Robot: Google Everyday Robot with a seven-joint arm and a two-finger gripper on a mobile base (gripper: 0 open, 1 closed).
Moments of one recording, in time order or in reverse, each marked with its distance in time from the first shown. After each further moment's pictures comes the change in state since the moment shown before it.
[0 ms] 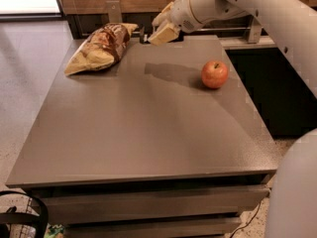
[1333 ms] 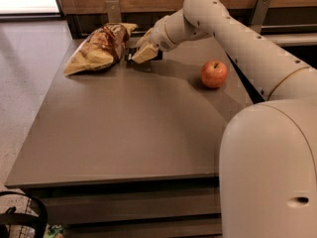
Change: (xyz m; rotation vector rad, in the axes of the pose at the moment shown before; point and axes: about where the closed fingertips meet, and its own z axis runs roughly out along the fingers) arm 0.028 0.021 0.109 -0.109 -0.015 0.103
